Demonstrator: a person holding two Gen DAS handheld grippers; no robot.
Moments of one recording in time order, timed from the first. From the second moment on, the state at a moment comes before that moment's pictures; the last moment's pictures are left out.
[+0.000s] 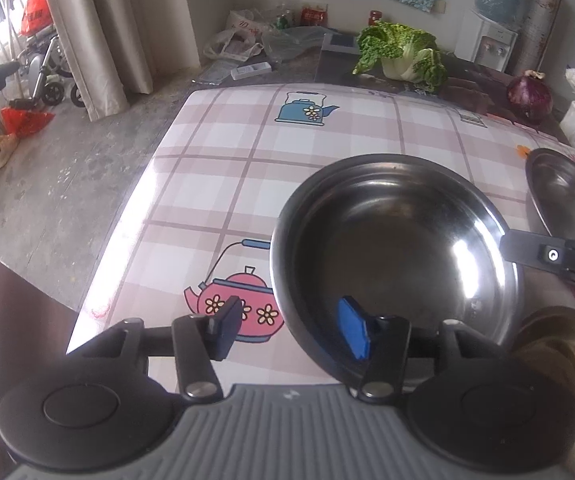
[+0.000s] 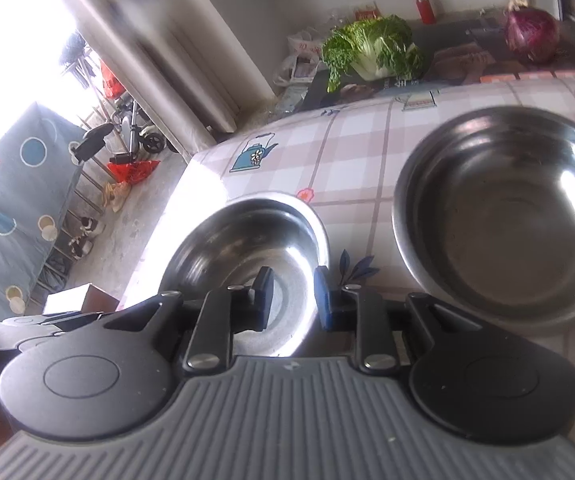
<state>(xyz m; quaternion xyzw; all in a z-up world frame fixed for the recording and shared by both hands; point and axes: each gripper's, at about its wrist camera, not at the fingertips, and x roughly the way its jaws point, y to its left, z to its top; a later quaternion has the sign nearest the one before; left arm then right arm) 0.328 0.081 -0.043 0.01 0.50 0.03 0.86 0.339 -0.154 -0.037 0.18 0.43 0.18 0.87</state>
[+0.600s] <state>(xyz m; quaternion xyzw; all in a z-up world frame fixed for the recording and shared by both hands) 0.334 0.082 -0.049 0.00 0.51 0.04 0.86 0.344 -0.158 -0.043 0.18 0.44 0.20 0.86</state>
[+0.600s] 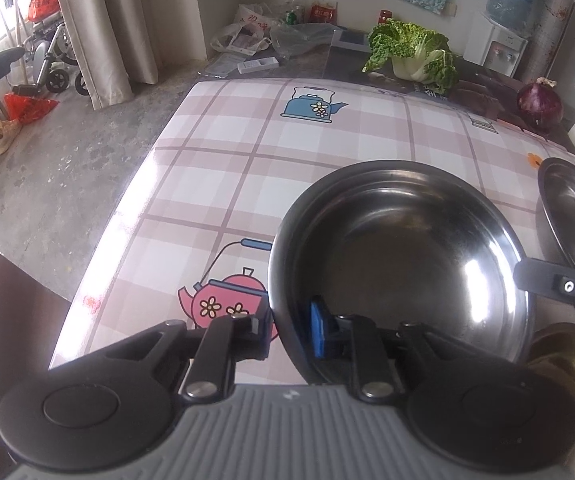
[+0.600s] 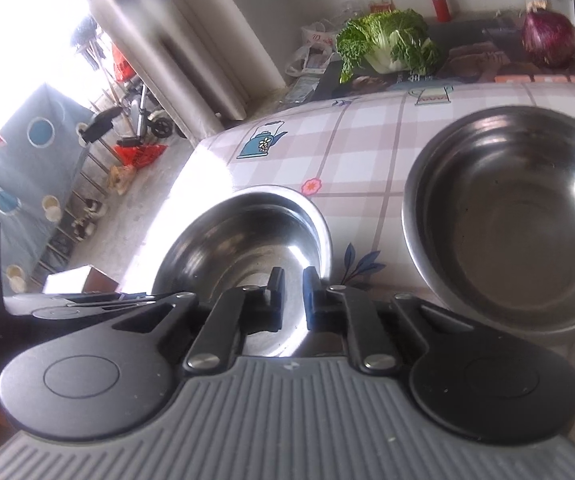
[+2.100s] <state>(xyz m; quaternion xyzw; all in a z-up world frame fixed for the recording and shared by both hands) 0.325 0.080 -0.044 0.01 0.51 0.04 0.86 0.352 -0.143 -0.044 0.15 0.45 0.19 0.86</state>
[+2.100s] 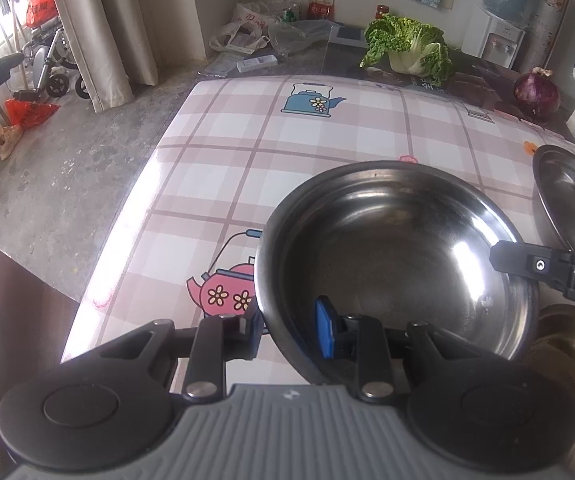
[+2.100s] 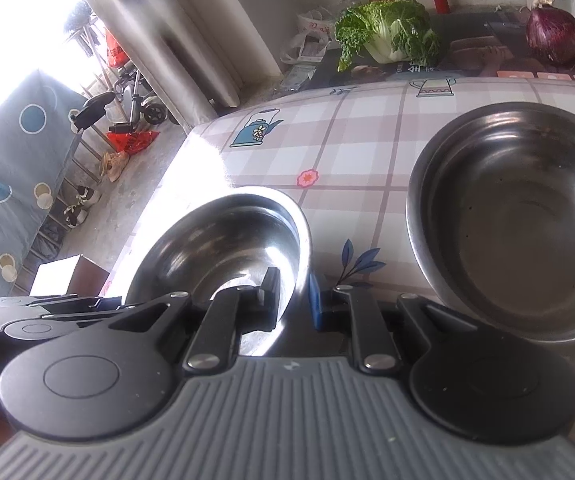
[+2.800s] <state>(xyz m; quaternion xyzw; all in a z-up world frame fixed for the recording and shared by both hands) 0.317 0.075 -0.026 0.02 0.48 0.03 0.87 0.341 -0.142 -0.026 0.13 0.43 0.20 0.87</state>
